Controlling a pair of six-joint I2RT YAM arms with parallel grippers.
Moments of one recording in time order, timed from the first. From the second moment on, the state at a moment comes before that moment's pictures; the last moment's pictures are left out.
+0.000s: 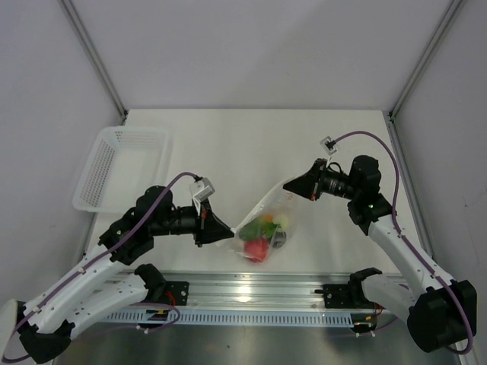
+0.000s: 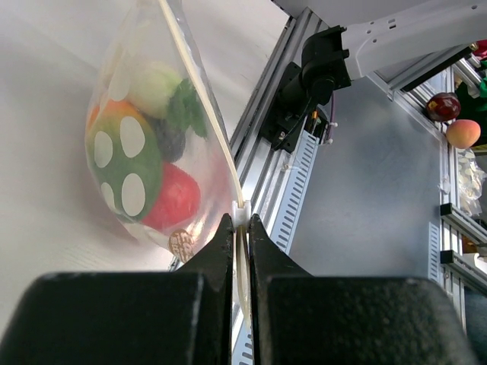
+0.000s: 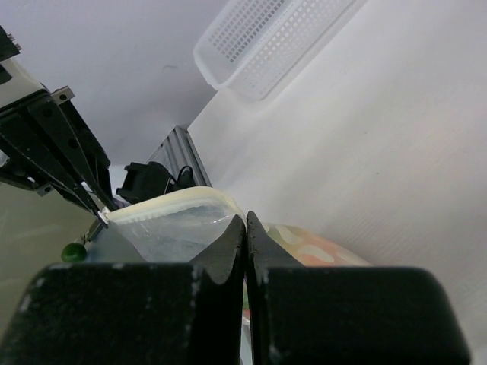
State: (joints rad) left arm -0.76 0.68 0.77 -0.44 0.58 -0.34; right arm 0.30 1.01 0.72 0.15 -0.88 0.57
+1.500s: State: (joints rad) left arm -0.76 0.68 0.75 -0.53 0.37 -0.43; right arm 0.37 1.02 0.71 0.06 -0.73 0.55
